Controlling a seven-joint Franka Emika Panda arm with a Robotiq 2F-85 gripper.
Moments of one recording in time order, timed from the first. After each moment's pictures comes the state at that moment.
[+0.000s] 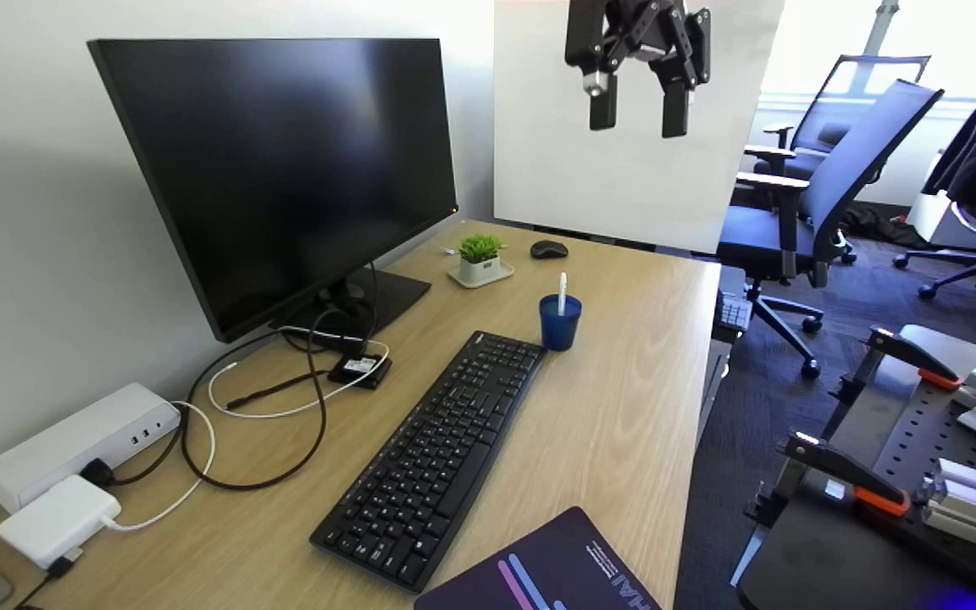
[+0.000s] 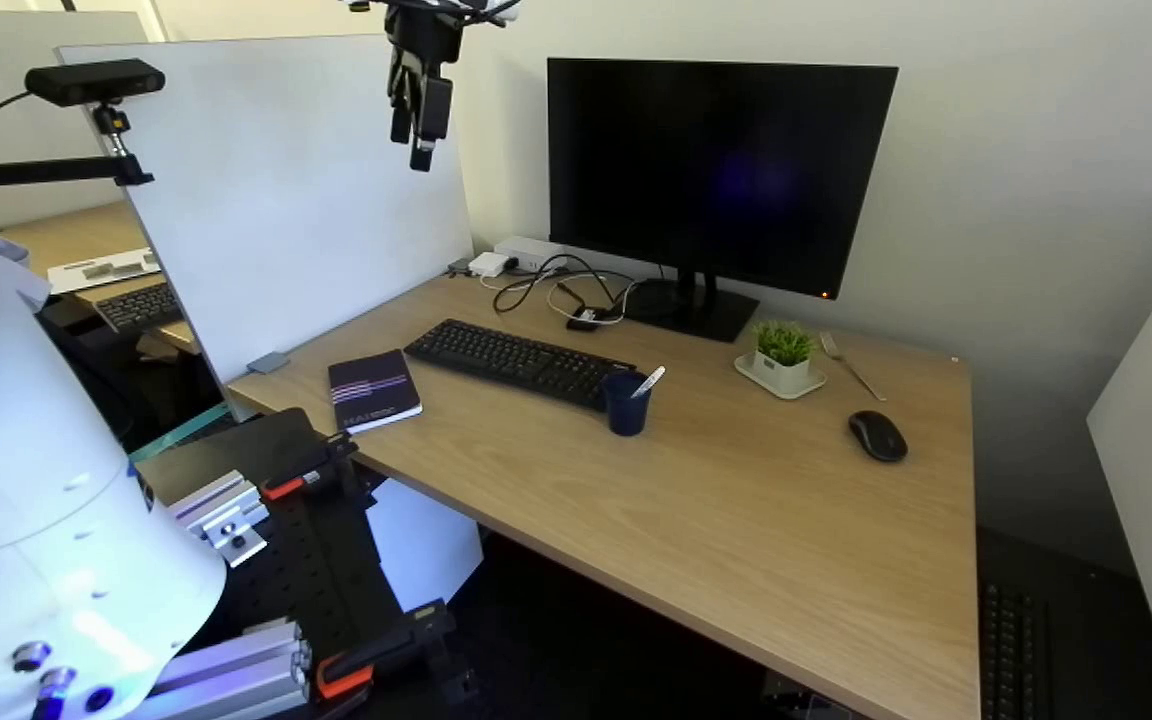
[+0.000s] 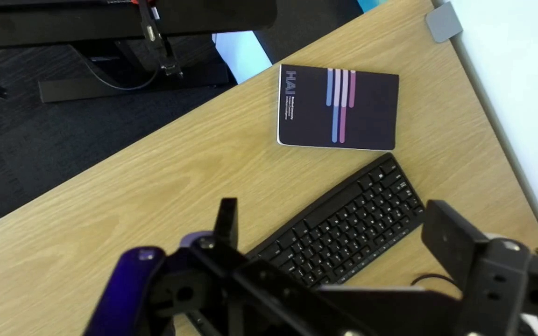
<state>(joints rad) 0.19 -0.17 0.19 -2.27 0.33 1.92 0.33</state>
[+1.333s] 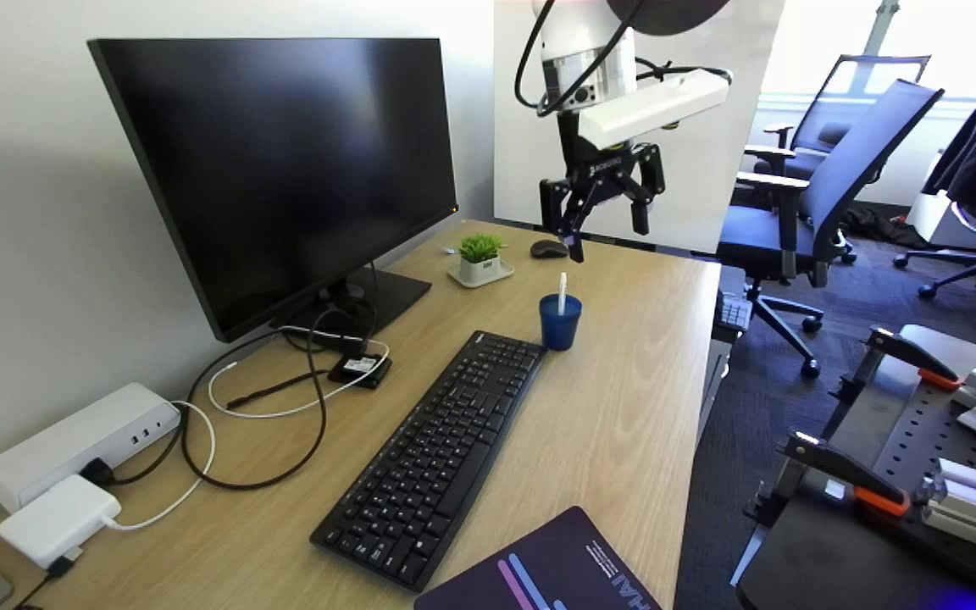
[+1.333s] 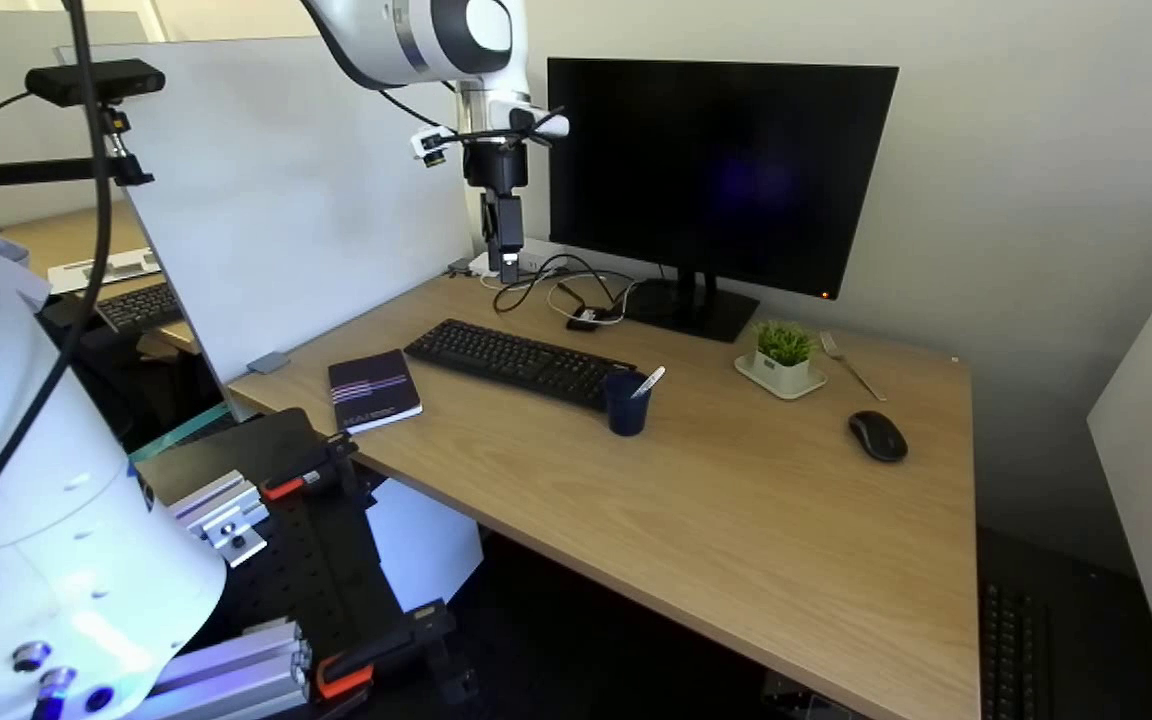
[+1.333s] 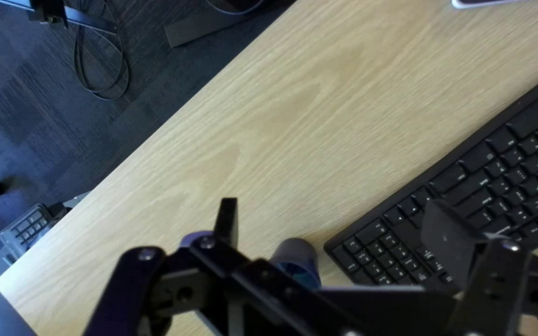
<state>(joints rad) 0.19 0.16 0.18 -2.26 -0.18 2.22 0.78</state>
